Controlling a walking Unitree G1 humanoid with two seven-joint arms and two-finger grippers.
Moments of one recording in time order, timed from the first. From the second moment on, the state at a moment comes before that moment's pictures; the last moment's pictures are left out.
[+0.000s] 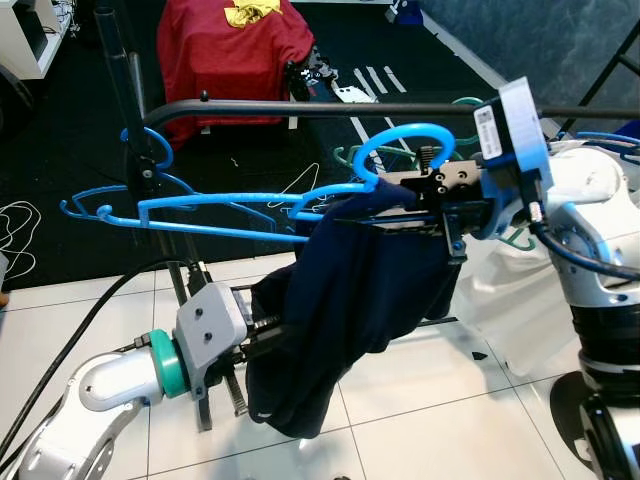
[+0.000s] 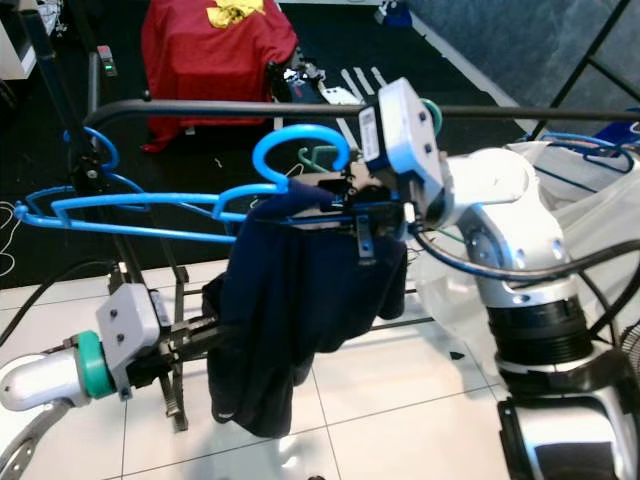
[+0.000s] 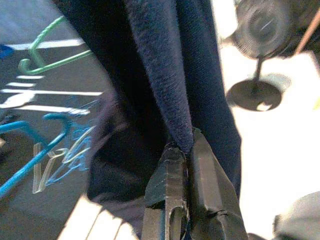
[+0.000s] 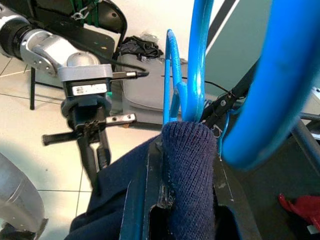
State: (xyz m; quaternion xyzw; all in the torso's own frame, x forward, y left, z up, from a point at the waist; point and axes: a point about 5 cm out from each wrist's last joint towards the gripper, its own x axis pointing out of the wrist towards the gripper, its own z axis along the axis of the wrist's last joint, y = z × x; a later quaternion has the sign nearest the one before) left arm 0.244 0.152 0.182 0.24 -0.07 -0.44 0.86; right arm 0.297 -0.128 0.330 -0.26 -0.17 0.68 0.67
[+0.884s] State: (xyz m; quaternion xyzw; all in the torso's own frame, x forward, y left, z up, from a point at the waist) left arm 0.229 0.185 0.187 0.39 -0.06 -0.46 0.80; right arm 0.299 -0.159 0.255 -0.37 -0.01 0.67 0.64
